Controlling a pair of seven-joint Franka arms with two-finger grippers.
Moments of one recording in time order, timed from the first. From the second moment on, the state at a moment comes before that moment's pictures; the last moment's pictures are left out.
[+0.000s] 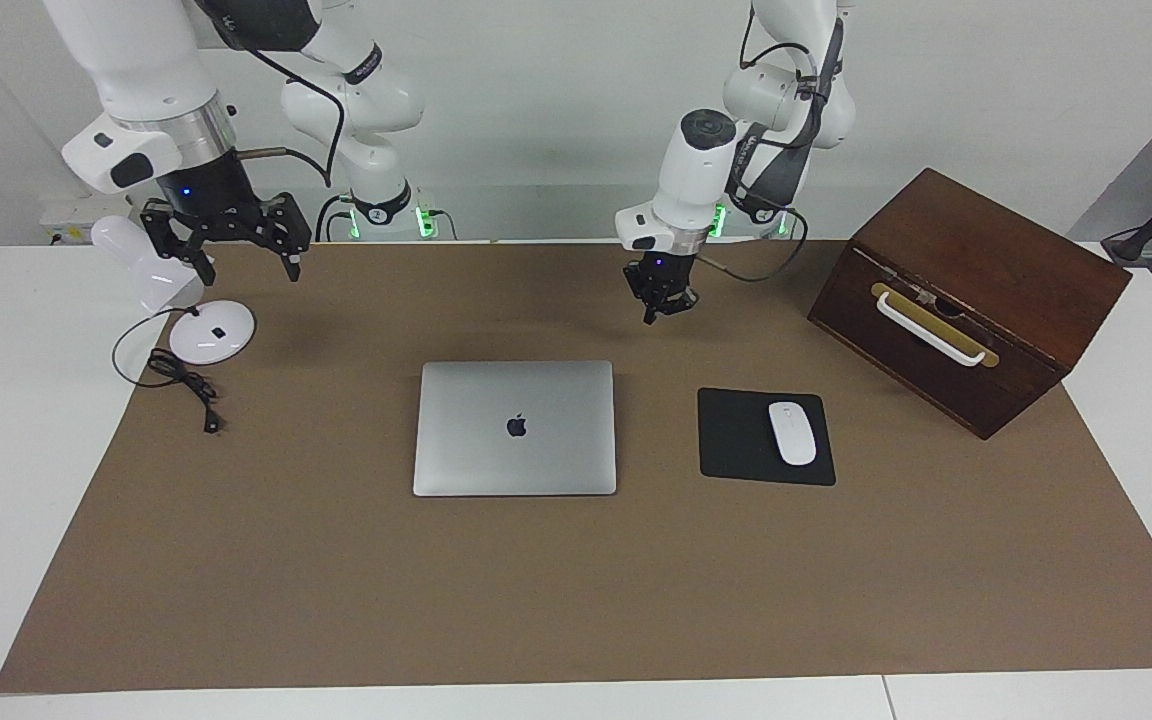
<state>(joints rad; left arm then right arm) -0.68 -0.14 0.05 -2.34 -0.06 2.26 0.09 0.06 -0.01 -0.01 -1.57 -0.02 1.63 -0.02</state>
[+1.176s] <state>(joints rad) -0.17 -0.22 0.06 -1.96 -0.06 1.90 0.07 0.05 -0.02 -0.01 -1.58 -0.02 1.63 -0.02</state>
